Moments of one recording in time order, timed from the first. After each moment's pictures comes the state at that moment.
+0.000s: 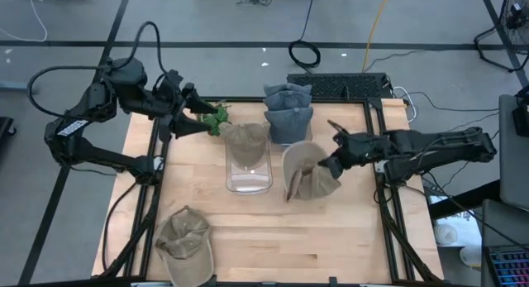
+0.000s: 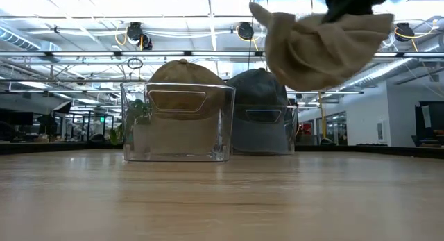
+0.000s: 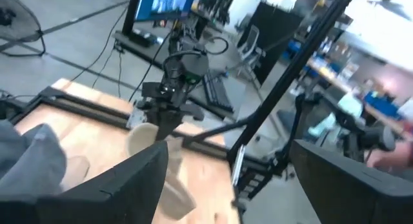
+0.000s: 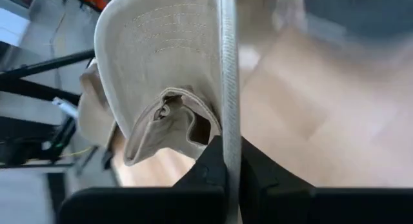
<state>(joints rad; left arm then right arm) 0.24 1.11 1.64 -0.66 0.41 -0.40 0.07 0.92 0.91 -0.65 0.07 0.98</state>
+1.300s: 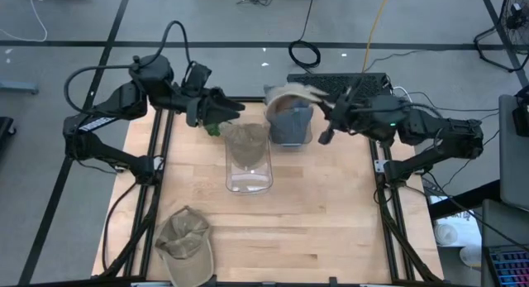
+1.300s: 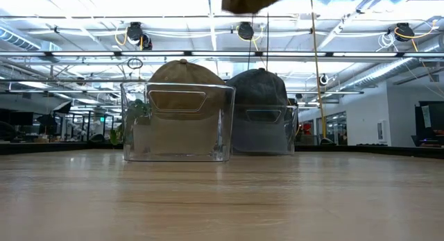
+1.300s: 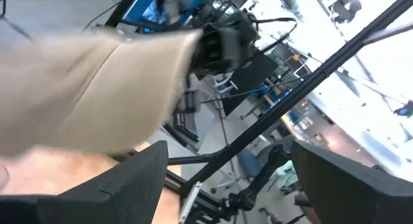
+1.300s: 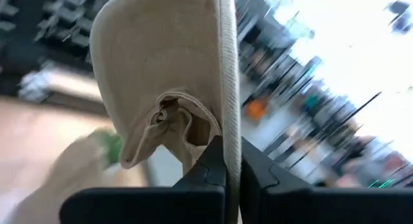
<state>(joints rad) 0.24 1.26 1.64 -0.38 0.43 -0.75 0.09 1.19 1.50 -0.40 0.68 -0.56</state>
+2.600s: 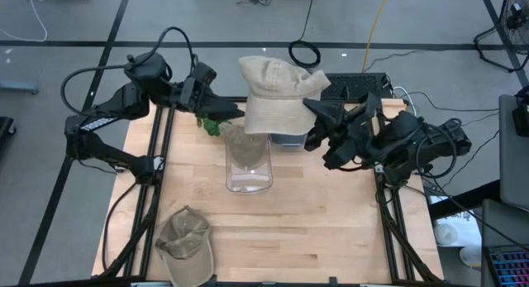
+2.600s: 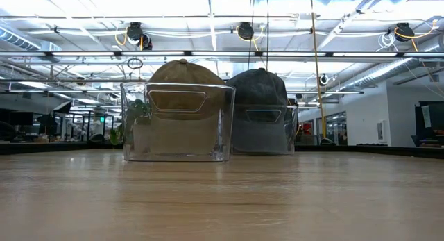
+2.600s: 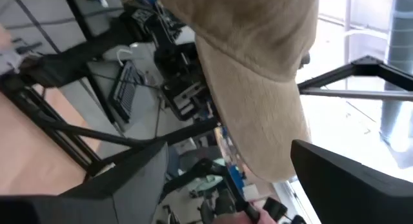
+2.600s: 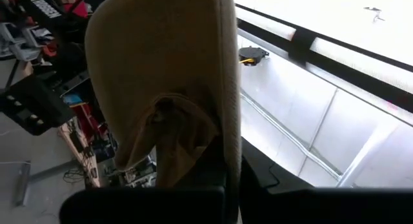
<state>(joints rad) 0.23 1.27 1.64 -0.25 0.52 -1.24 0.30 1.35 1.50 0.48 0.58 -1.72</state>
